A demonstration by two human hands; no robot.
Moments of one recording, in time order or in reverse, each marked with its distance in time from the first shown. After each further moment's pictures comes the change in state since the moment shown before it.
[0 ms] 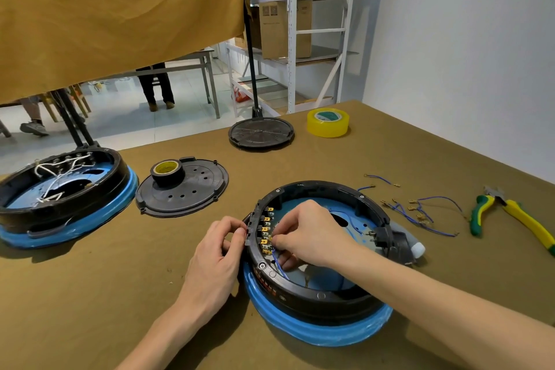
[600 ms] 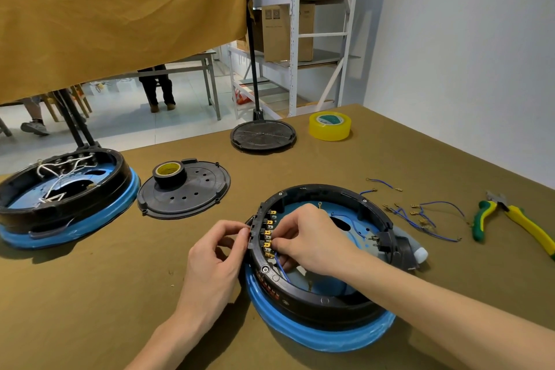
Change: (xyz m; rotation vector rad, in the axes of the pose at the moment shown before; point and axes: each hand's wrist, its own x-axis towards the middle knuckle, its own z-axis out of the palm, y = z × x) left_hand -0.007 0.011 -0.002 -0.093 0.130 0.054; right_hand 0.000 0.001 0.001 -0.096 0.011 -0.120
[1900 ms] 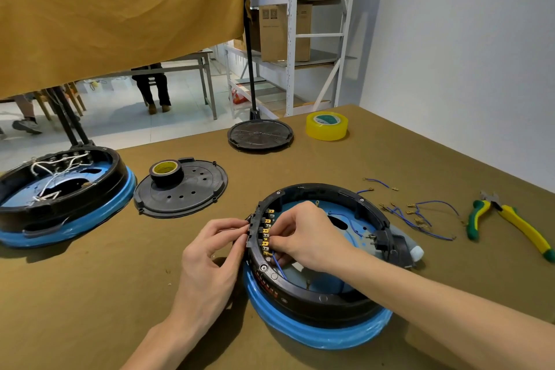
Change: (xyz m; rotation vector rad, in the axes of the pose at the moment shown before) left_hand -0.004 -0.002 -0.007 0.077 0.021 0.196; right_hand 0.005 0.003 0.004 0.026 0.030 -0.027
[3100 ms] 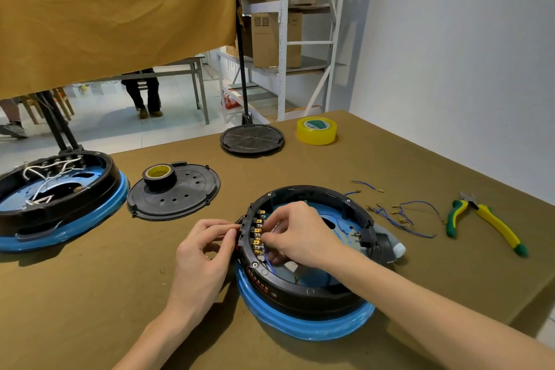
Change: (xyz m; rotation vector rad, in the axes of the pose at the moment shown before) left_hand 0.006 -0.001 0.005 -0.073 0.019 -0.061; right_hand -0.008 -0.004 -0.006 0.017 0.042 0.014
